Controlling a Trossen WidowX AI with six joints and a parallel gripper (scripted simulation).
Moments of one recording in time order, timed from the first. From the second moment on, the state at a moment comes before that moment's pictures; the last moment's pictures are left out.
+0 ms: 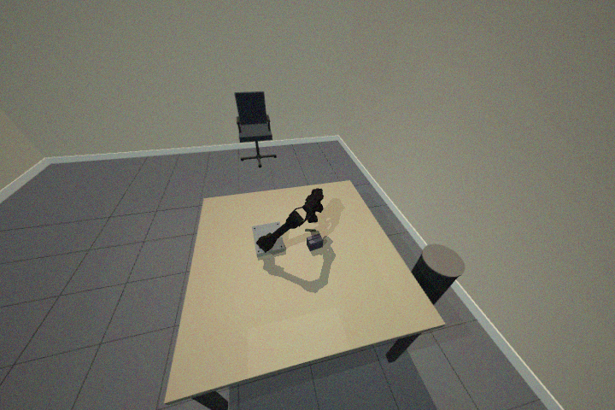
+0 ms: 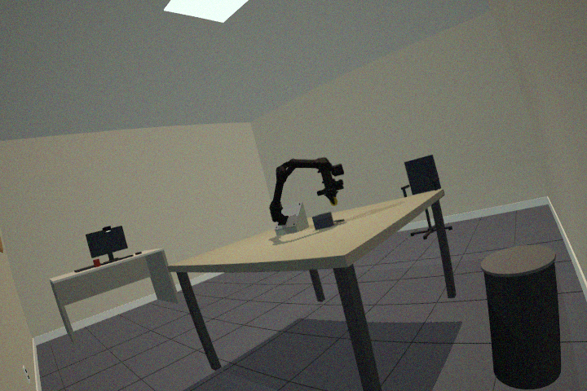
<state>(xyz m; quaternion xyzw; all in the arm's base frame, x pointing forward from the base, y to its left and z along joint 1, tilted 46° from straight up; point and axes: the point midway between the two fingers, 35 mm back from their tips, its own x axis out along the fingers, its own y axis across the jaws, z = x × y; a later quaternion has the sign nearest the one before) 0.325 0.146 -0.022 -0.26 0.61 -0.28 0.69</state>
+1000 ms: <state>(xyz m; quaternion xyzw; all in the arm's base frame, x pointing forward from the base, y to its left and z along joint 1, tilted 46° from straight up) 0.326 0.124 0.002 -0.33 0.64 -0.21 0.66</state>
